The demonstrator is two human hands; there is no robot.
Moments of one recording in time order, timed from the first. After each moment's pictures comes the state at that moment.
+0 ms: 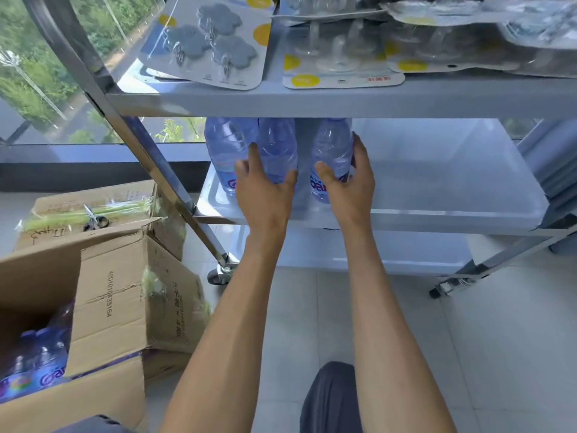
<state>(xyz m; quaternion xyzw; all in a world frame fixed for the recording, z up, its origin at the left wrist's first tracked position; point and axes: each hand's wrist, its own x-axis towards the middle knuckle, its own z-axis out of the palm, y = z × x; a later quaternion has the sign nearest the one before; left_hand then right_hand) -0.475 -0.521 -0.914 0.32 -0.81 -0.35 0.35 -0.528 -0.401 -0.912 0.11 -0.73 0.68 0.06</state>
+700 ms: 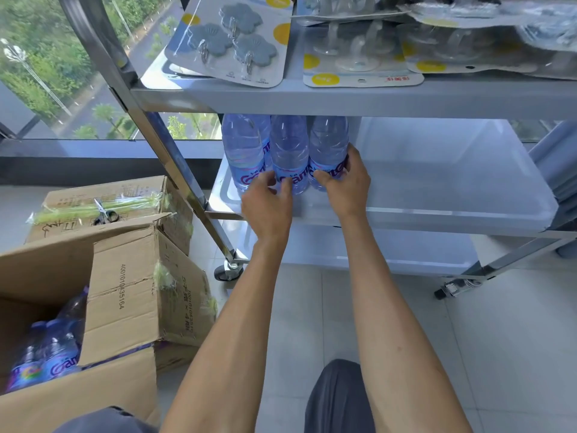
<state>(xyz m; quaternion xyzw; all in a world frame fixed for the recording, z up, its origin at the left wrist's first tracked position) -0.457 -0.529 -0.936 0.34 -0.76 -0.39 0.38 -0.540 -0.424 -0.930 0.13 -0.75 0.64 0.05</state>
